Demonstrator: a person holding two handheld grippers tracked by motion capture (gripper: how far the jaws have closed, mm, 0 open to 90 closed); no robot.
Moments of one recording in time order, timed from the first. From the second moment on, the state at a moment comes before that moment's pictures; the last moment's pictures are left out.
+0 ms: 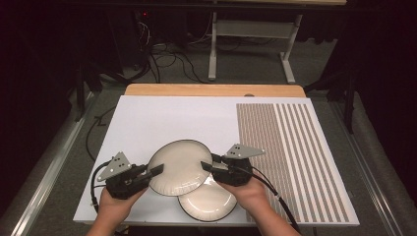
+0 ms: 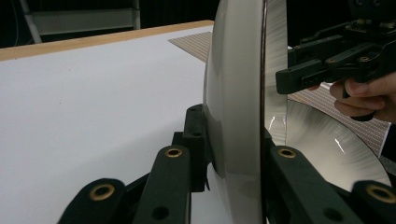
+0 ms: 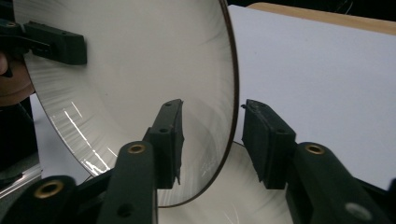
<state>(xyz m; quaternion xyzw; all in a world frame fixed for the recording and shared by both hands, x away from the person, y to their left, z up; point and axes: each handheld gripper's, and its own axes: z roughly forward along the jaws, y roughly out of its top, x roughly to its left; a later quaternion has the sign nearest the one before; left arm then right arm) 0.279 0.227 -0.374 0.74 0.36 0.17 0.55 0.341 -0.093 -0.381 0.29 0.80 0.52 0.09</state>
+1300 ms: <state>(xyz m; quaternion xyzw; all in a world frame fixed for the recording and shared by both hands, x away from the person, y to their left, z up) 0.279 0.214 -0.365 0.70 0.37 0.15 0.59 0.336 -0.119 -0.361 0.31 0.78 0.54 0.08</state>
